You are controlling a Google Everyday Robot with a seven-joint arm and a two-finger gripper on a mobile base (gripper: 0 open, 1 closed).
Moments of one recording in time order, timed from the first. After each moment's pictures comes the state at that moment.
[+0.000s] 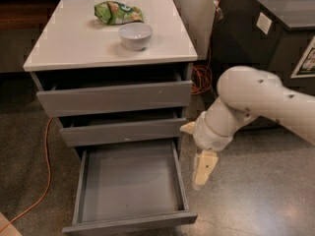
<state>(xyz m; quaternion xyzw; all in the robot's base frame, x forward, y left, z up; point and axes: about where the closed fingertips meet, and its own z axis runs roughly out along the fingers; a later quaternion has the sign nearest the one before) 0.459 -0.111 0.713 -0.71 0.68 0.13 0.14</state>
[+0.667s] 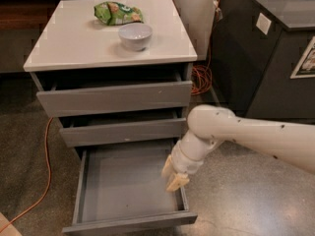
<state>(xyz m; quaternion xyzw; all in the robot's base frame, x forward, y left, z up) 0.454 -0.055 0.590 -0.73 0.65 0.20 0.11</state>
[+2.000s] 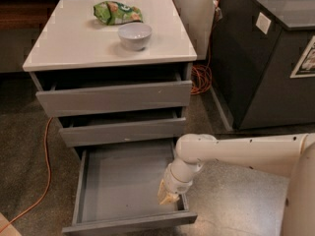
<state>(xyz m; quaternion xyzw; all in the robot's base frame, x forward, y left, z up) 0.435 -0.034 0.480 -0.73 0.65 0.21 0.09</state>
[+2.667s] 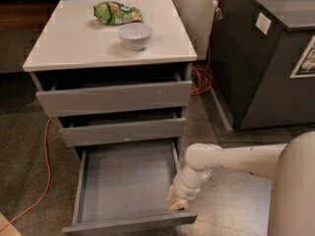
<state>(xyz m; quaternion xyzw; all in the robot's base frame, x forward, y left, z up) 0.436 -0.069 0.419 -0.72 0.66 0.22 0.07</state>
